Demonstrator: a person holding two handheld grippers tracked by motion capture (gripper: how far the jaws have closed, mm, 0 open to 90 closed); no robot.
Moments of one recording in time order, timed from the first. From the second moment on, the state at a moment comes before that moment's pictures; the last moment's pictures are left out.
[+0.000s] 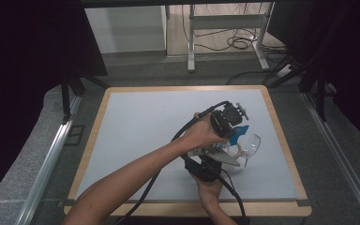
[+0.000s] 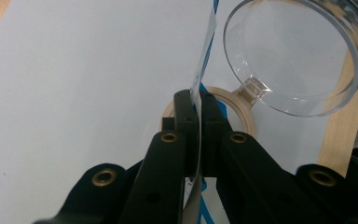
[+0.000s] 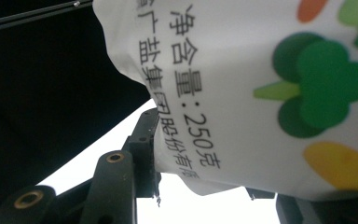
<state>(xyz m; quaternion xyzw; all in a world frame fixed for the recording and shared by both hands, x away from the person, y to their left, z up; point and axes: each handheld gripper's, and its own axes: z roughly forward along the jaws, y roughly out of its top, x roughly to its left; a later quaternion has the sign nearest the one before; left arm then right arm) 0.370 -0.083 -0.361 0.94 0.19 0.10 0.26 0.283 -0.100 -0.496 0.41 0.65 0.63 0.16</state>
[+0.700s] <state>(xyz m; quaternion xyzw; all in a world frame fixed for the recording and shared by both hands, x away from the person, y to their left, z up) 0.373 -0.088 -0.370 0.95 0.19 0.09 0.24 0.285 -0.098 -0.498 0.42 0.65 0.62 0.15</state>
